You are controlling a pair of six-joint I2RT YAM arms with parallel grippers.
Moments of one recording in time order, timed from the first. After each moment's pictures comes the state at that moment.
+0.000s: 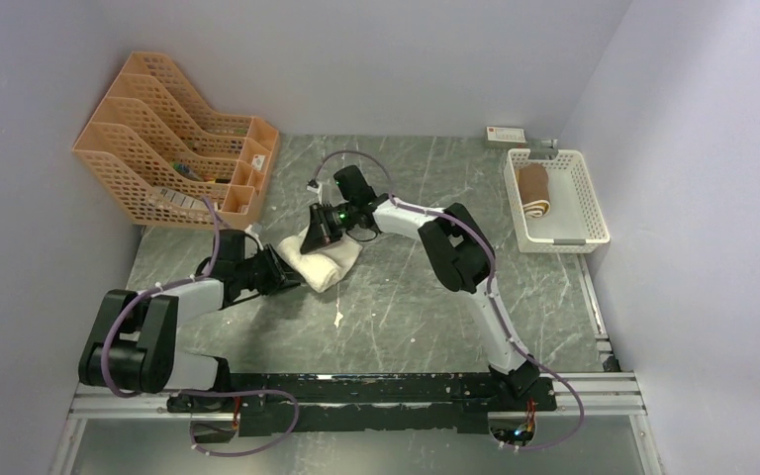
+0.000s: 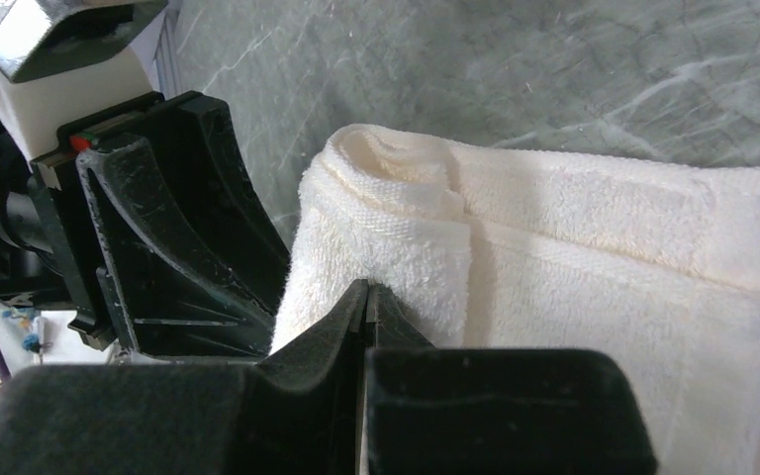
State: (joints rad) left arm -0.14 1.35 0.39 0.17 0.52 -0.74; right arm 0.69 2.37 1.72 -0.06 -0.88 0.39
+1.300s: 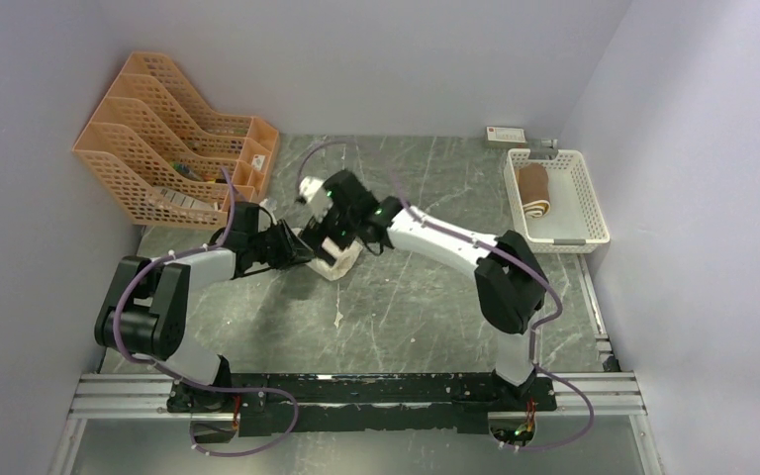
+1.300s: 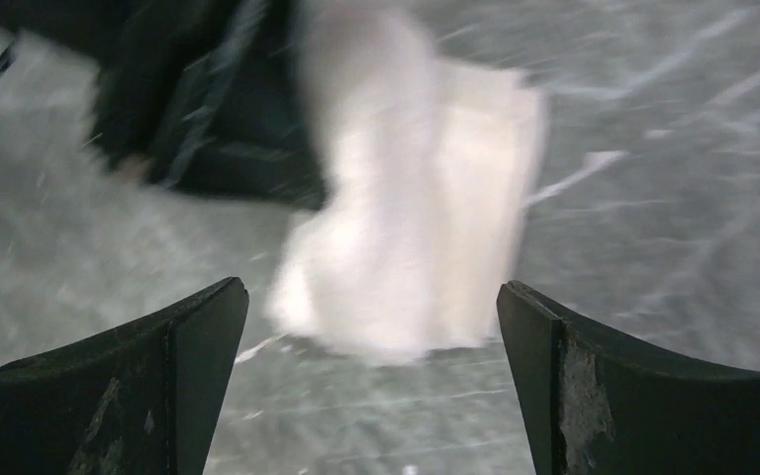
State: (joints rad) left arm -0.20 1.55 0.63 0.13 0.51 -0.69; right arm 0.82 1.90 1.55 -0.38 -0.13 -0.18
